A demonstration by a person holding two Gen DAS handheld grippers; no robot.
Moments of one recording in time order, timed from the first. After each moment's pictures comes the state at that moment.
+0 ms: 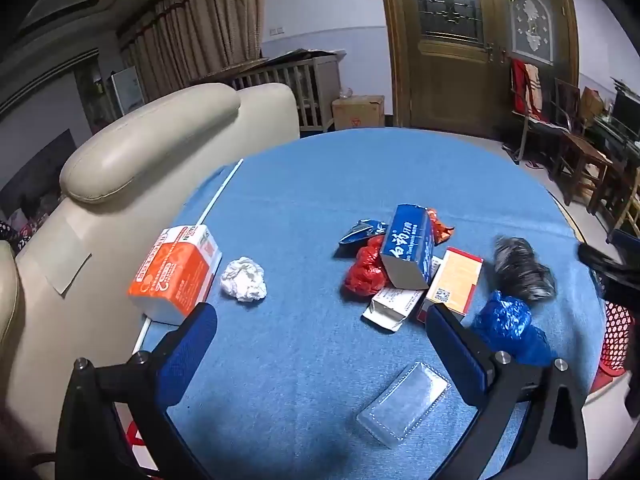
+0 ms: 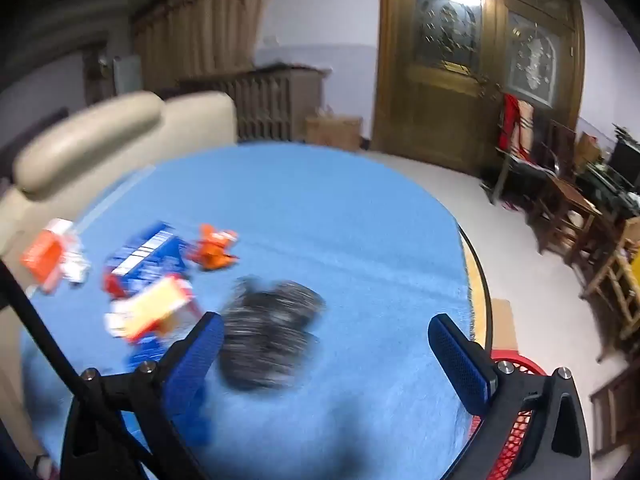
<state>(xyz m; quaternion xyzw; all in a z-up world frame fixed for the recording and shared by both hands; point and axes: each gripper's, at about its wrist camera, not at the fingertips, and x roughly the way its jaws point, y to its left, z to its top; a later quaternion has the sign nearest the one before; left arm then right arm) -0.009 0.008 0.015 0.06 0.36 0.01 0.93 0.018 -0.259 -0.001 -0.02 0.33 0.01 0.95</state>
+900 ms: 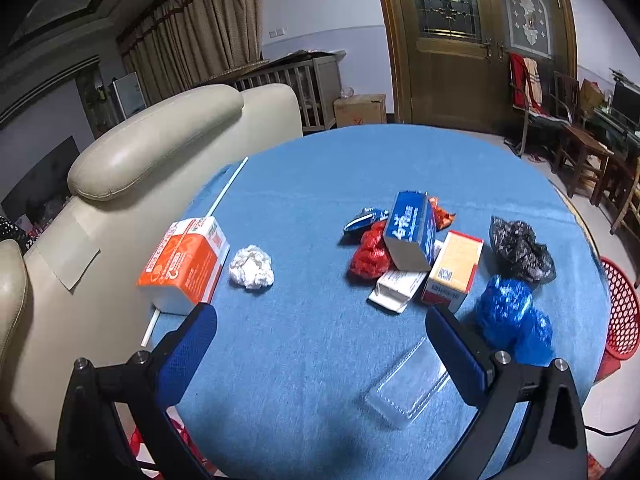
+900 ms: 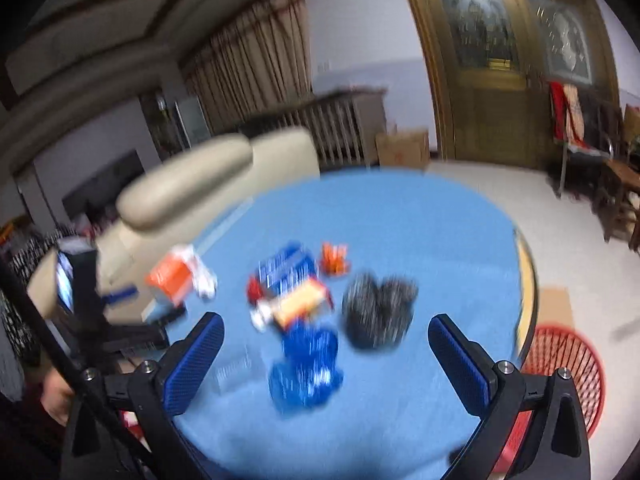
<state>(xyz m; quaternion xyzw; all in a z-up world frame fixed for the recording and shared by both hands) -0.030 0.009 0.006 0.08 0.36 0.02 0.93 -0.082 -0.239 0.051 0.07 0.32 0.13 0.93</state>
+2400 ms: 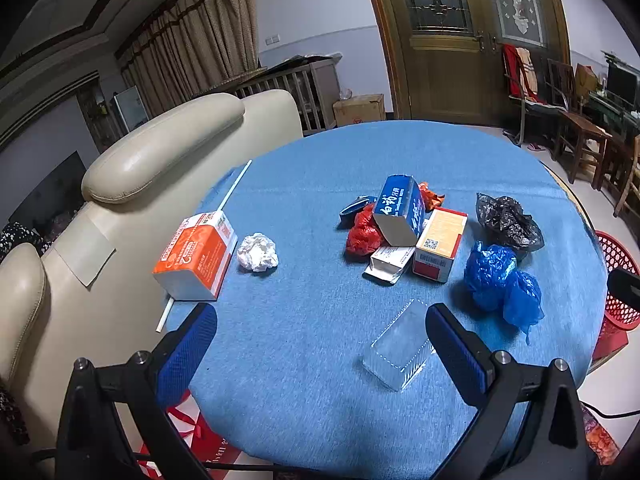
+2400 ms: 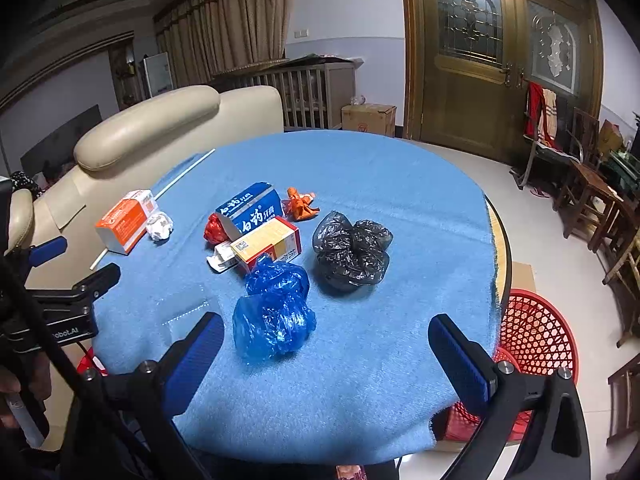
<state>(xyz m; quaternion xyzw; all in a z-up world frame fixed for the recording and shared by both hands) -0.071 -0.005 0.006 0.11 0.35 0.02 0.93 -0.094 -0.207 0.017 0.00 0.37 0.05 0.93</state>
